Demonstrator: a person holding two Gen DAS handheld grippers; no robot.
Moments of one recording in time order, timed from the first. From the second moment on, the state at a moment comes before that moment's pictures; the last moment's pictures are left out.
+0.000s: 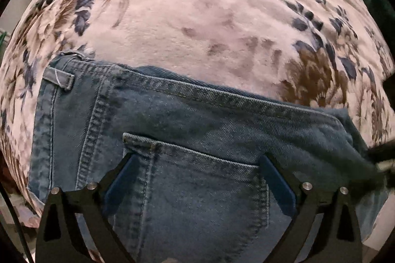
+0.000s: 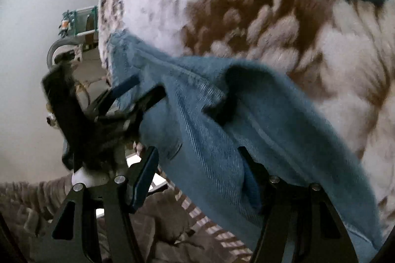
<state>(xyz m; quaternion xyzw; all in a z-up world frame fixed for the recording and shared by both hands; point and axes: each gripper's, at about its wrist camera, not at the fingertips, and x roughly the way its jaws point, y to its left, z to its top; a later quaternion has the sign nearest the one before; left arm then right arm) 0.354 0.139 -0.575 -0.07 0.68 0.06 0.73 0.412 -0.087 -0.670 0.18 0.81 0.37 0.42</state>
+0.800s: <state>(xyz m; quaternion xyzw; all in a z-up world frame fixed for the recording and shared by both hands) 0.362 0.135 -0.582 -0.05 0.69 0.01 0.72 0.452 -0.110 -0.705 0.36 0.79 0.23 0.44</state>
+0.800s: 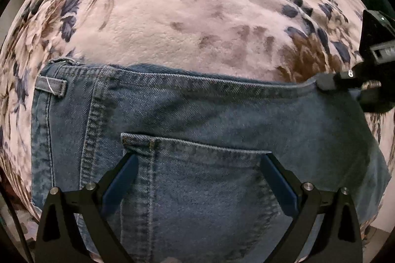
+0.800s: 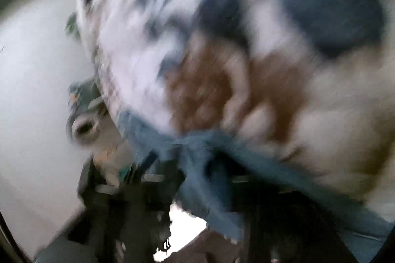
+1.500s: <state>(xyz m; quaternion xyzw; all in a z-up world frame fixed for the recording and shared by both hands) 0.426 0.099 -0.555 -0.05 0.67 -0.01 0.74 0.447 -0.120 -0.652 0.12 0.79 0.24 0.56</state>
